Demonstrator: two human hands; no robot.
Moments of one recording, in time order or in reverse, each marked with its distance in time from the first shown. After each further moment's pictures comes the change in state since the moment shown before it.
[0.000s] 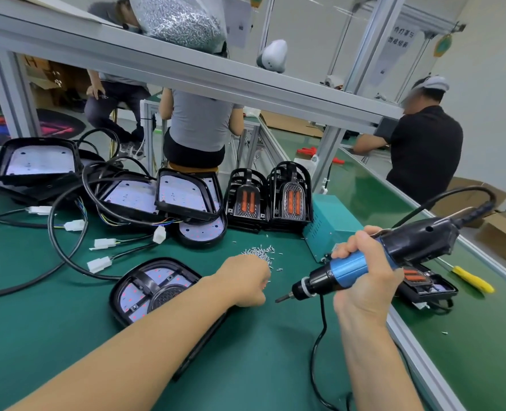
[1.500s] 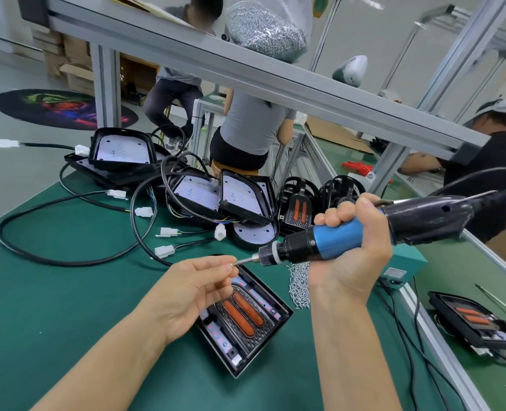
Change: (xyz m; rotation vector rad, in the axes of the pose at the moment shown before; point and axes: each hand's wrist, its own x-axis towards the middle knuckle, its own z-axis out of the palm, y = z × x) left_hand -0.139 -0.080 -0.008 -2.014 0.458 -0.421; right_hand -0.058 0.017 0.126 0.385 -0.225 0.197
